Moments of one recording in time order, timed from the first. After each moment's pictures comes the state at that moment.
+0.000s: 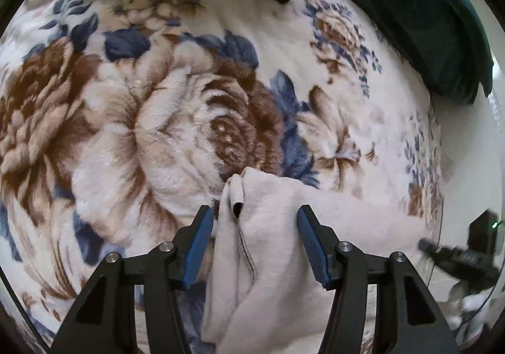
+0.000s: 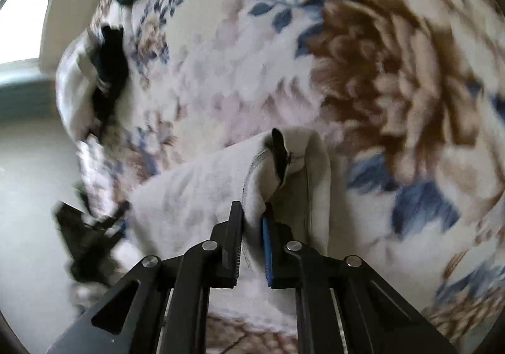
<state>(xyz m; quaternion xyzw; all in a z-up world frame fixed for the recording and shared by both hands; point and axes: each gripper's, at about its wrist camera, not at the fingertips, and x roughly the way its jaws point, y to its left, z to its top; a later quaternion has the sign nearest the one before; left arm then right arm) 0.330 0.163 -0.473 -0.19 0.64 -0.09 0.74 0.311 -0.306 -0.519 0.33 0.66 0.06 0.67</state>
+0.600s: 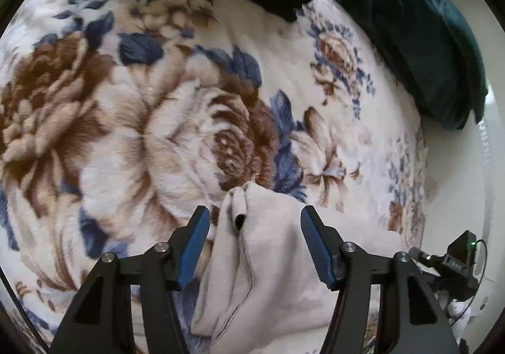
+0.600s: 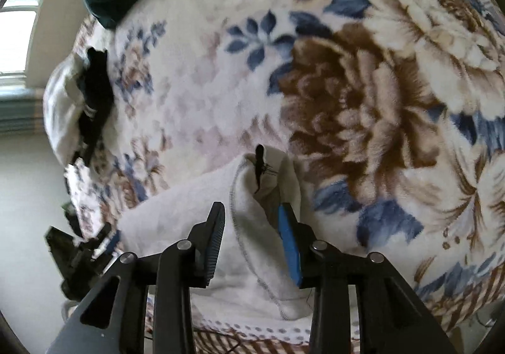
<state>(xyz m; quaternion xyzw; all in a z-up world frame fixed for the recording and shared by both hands) 0.332 0.177 -0.461 -0.25 0.63 -0.09 0.73 0.314 -0.336 -0.504 0.35 0.65 0.02 0.68</state>
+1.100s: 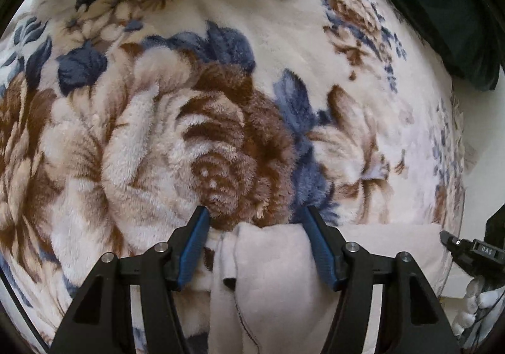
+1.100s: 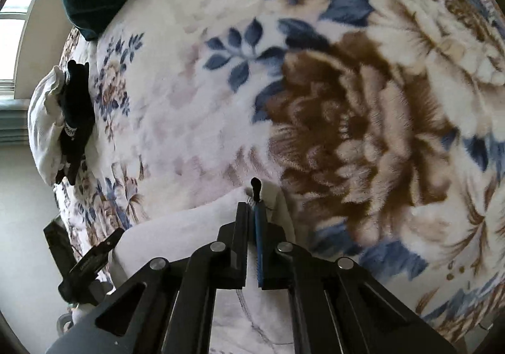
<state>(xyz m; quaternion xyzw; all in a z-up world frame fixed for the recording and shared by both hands) 0.371 0.146 -0.497 -0.15 0.67 -0.08 0.72 0.341 -0.334 -0.537 0.34 0.65 -0.02 0.68</state>
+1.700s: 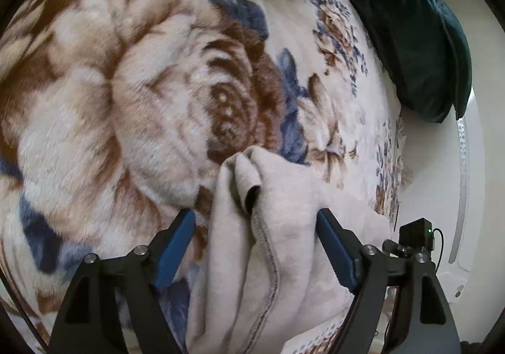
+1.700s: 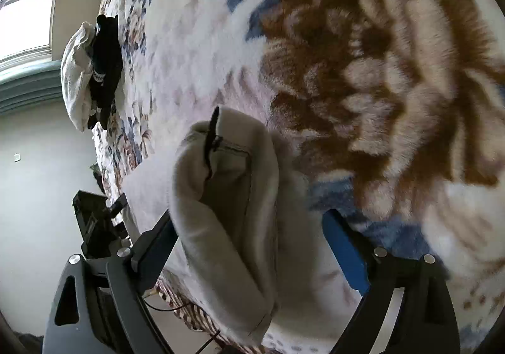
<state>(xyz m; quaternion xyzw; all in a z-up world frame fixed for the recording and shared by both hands) 0.324 0.185 -0.503 -0.32 0.64 -0.16 0.69 0.311 -0.344 -0.587 0.38 0.68 0.14 0.61</state>
